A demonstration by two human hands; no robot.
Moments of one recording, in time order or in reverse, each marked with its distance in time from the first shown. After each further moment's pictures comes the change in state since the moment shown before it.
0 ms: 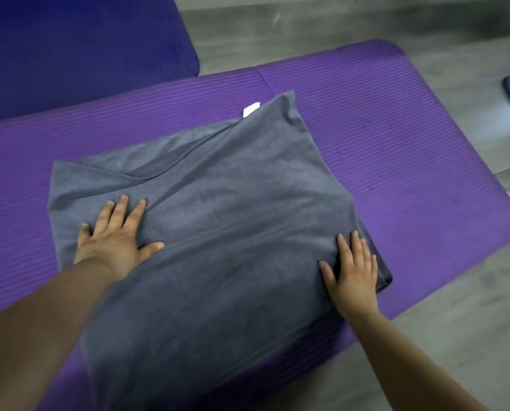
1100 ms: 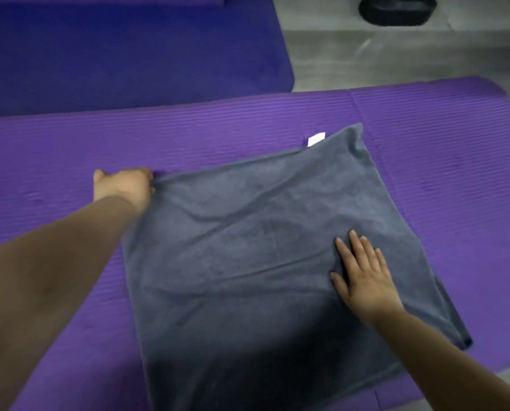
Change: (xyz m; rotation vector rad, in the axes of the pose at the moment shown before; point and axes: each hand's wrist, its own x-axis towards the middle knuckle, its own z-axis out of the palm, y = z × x) left_hand 0.044 -0.102 -0.045 -0.031 0.234 -0.241; right_hand 0.033 -0.072 0.029 -0.336 0.062 -0.538
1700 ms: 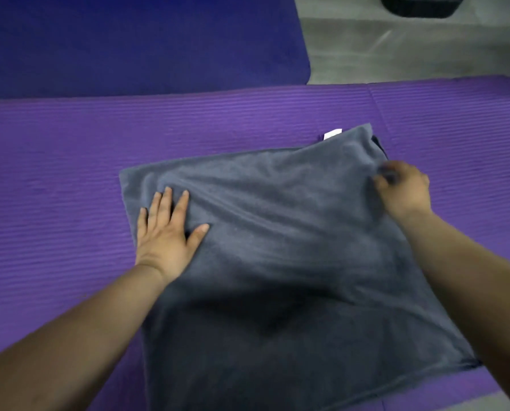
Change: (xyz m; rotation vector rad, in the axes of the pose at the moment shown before) left_hand -0.066 0.024 0.061 -0.331 0.037 0.107; right_hand 0.135 0.025 -0.053 0.466 0.040 0.419
